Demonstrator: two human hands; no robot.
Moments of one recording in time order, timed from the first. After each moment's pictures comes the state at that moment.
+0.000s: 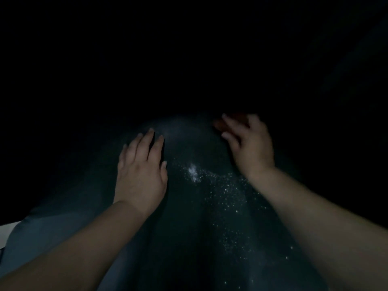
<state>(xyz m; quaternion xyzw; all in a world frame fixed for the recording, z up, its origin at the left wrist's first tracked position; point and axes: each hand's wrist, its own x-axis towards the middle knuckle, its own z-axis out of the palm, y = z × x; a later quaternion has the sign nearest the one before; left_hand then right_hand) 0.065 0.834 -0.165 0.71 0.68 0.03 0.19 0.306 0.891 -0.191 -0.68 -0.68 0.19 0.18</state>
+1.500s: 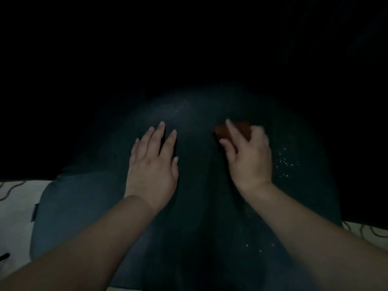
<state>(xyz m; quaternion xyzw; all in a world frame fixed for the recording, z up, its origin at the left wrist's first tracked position) 0.037 0.769 -0.165 0.72 0.67 0.02 0.18 0.241 0.794 -0.184 -0.71 -0.67 0.14 0.14</state>
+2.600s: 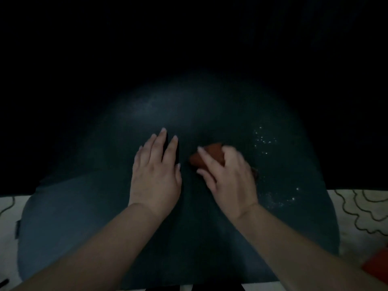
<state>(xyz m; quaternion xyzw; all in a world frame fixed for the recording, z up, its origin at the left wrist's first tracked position) 0.076 0.747 -0.161 0.75 0.63 -0.02 0.20 0.245 0.716 -0.181 -0.67 -0.72 0.14 0.13</state>
